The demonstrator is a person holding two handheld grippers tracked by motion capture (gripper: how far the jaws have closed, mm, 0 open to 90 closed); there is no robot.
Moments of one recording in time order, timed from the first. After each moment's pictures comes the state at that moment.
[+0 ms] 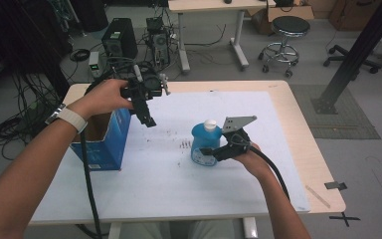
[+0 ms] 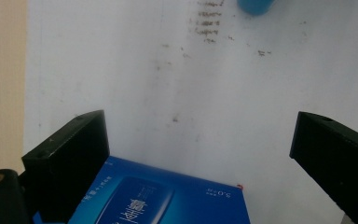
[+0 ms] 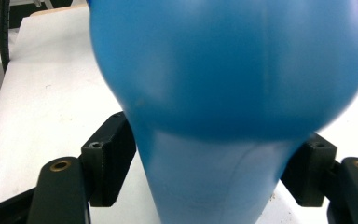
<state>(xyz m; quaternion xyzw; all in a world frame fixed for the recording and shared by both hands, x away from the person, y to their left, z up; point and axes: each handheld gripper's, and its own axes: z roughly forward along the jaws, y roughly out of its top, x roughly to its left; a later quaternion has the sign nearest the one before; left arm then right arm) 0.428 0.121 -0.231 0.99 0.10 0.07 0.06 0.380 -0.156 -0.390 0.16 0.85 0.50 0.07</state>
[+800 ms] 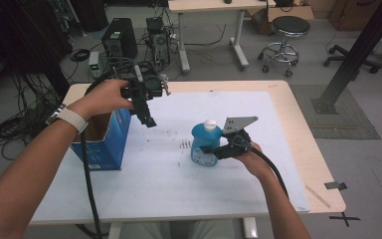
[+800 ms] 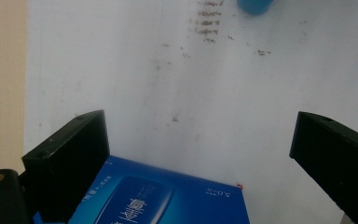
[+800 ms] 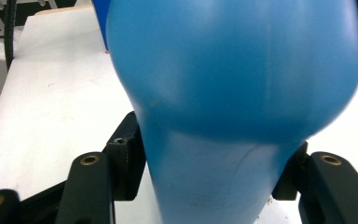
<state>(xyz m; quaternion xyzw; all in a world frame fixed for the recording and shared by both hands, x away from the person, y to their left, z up) 0.427 0.120 -0.231 0.99 0.10 0.07 0.06 0.379 -0.157 -0.388 0.14 0.85 0.51 0.08</state>
